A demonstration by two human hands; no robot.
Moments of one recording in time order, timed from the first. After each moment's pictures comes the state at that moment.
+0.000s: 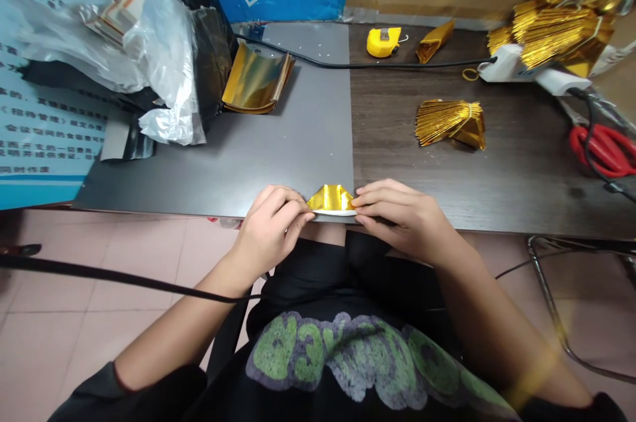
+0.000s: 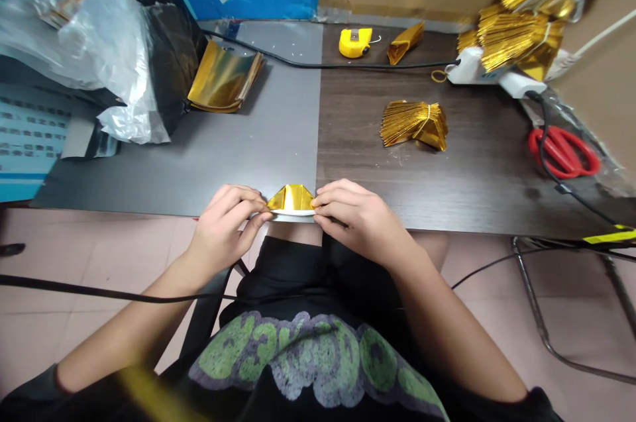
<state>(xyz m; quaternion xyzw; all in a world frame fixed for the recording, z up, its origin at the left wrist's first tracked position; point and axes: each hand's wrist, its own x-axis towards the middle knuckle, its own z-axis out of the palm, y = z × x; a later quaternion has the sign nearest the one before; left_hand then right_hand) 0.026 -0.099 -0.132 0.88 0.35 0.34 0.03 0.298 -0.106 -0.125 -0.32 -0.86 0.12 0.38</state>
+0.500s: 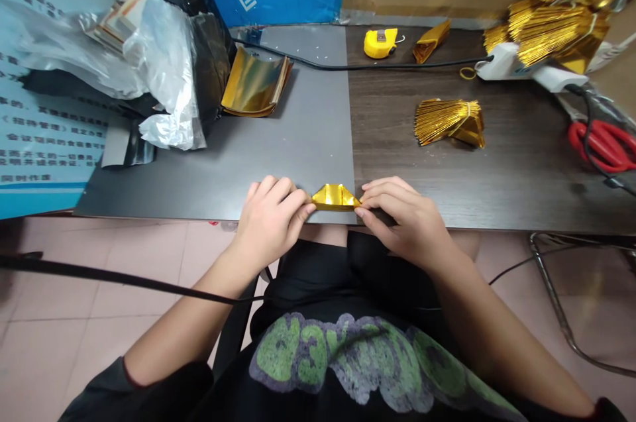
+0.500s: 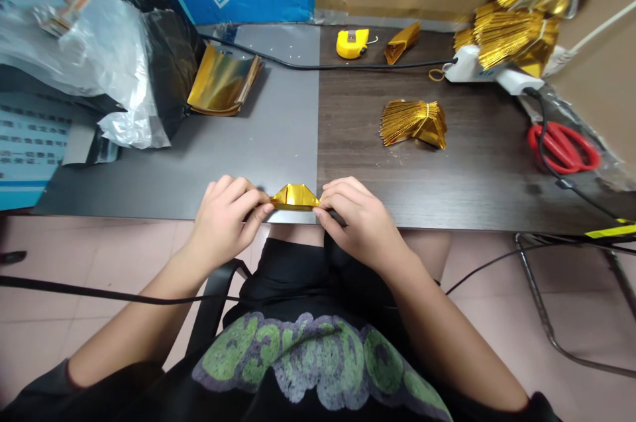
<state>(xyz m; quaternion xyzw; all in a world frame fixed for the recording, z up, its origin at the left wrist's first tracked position) 0.029 -0.085 -0.121 0.89 0.39 0.24 -0.07 0.285 -0.112 -0.130 -0.39 -0.83 0.06 0.40</state>
